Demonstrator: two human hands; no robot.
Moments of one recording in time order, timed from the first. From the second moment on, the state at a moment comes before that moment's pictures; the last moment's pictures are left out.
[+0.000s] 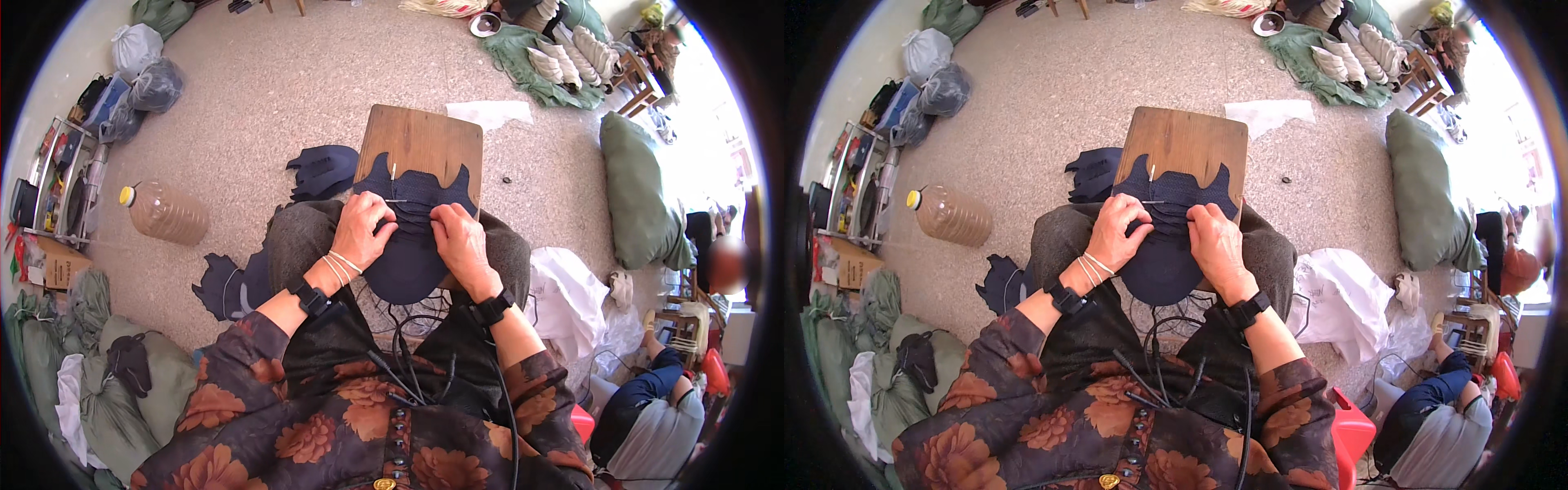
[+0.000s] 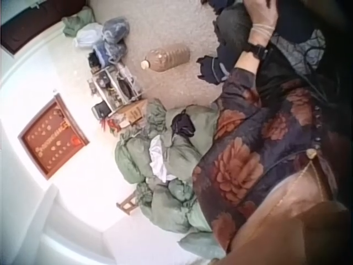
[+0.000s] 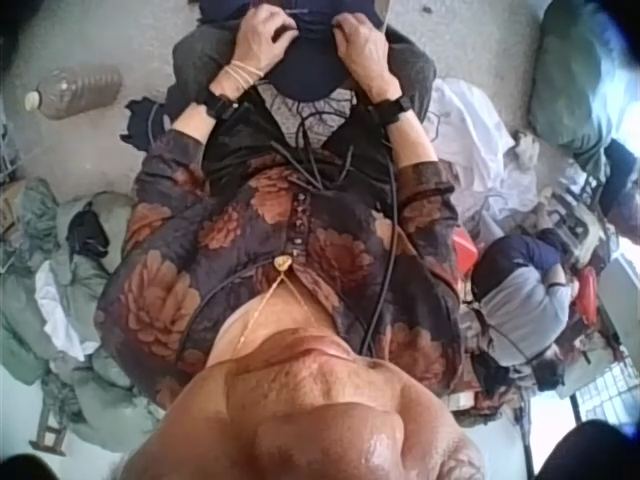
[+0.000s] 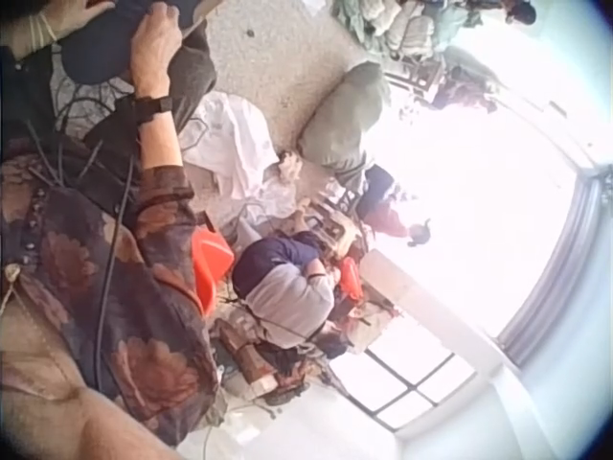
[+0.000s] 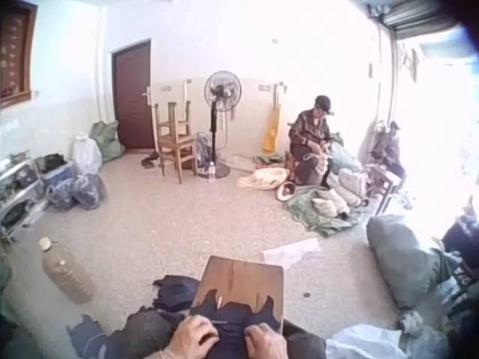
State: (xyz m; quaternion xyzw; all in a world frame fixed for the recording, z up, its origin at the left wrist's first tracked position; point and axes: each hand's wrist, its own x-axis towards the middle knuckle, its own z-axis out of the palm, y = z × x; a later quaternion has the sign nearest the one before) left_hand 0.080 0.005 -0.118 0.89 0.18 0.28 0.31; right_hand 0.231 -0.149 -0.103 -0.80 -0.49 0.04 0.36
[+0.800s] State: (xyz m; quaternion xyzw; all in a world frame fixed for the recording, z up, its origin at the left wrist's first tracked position) left_hand 0.084 -0.009 -0.124 0.90 0.18 0.29 0.29; right_hand 0.251 -0.142 -0.108 -0.77 -0.56 0.13 0.26
